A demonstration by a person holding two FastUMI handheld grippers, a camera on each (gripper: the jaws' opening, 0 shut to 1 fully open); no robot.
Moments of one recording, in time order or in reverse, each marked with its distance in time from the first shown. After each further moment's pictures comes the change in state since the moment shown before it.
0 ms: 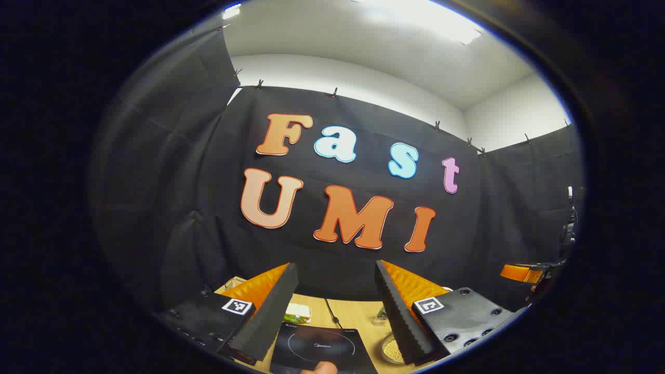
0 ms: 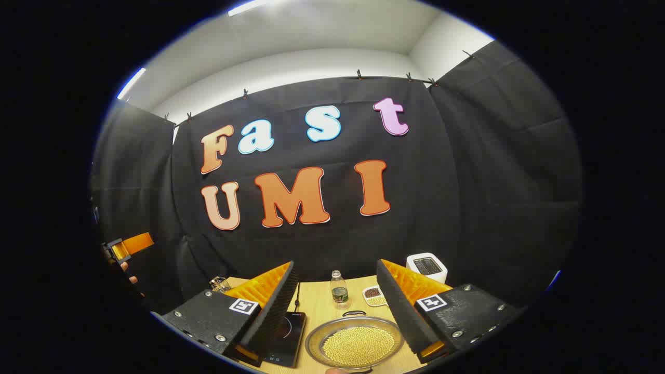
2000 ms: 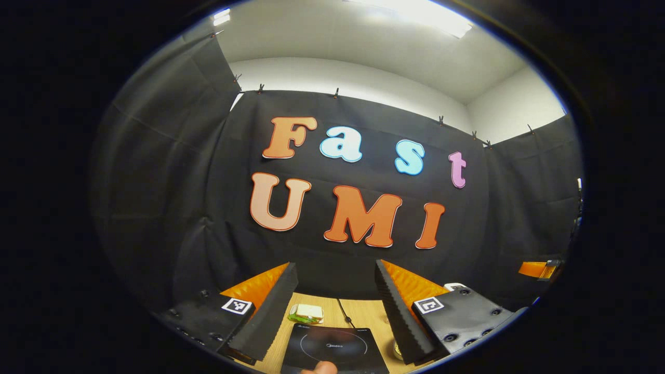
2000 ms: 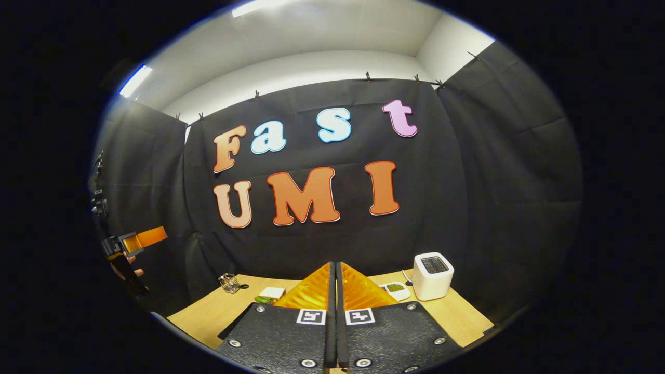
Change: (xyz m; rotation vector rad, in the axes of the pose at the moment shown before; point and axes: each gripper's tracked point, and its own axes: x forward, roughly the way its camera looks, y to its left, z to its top) left arm -0.010 0.009 0.002 0.064 0.000 0.051; right arm -0.025 0.014 -0.018 -0.035 -0.020 0.063
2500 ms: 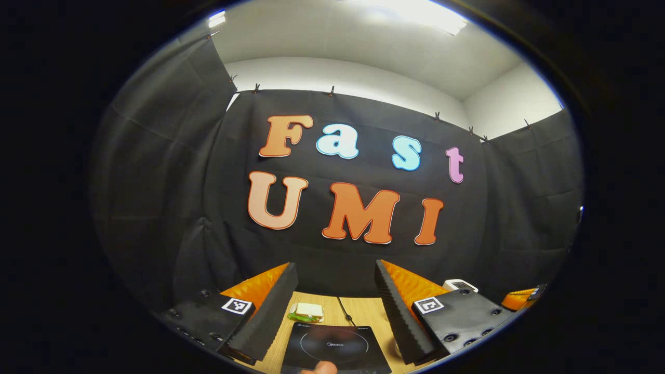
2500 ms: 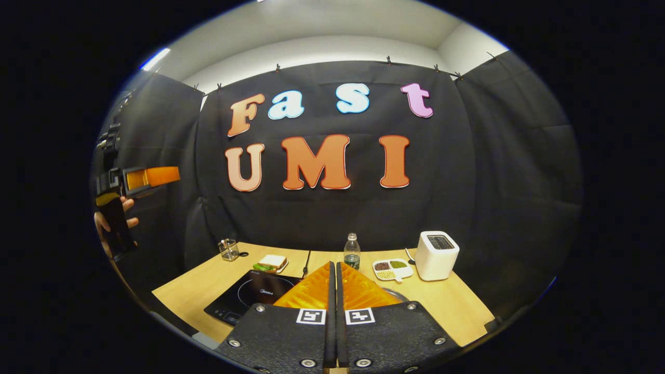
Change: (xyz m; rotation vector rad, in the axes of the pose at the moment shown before) left arm -0.002 -0.005 -0.009 0.016 0.006 -0.005; right arm -0.019 0.022 -0.100 -0.083 0.127 0.039
